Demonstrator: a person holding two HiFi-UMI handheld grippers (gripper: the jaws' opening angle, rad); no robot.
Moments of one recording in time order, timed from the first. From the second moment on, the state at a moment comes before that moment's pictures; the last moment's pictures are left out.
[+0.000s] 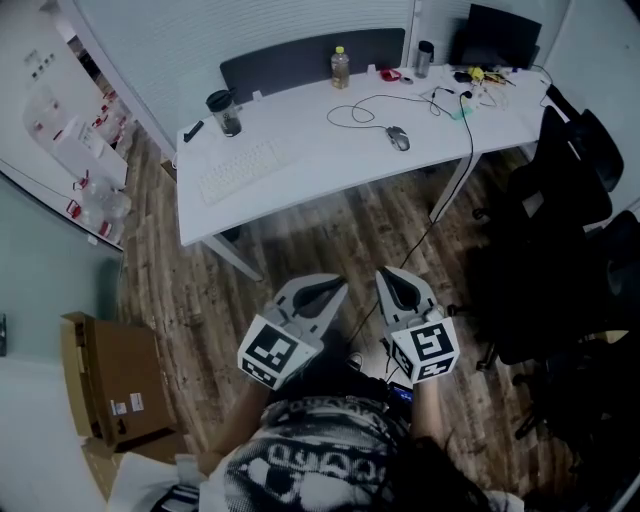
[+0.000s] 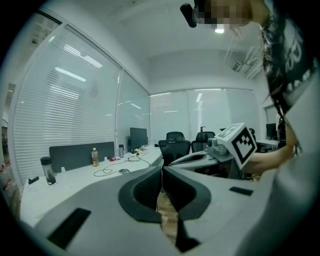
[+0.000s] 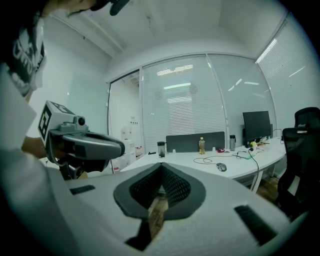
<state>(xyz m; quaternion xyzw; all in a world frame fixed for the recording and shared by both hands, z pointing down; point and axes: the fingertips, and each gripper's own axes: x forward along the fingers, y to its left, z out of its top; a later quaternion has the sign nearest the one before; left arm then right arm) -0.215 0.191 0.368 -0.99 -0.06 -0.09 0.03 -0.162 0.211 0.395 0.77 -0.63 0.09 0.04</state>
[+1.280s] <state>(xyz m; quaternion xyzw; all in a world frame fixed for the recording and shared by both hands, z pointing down) -0.001 -0.005 0.398 -0.99 -0.07 -0.10 0.00 0.044 0.045 0.431 0.78 -0.61 0.15 0.09</state>
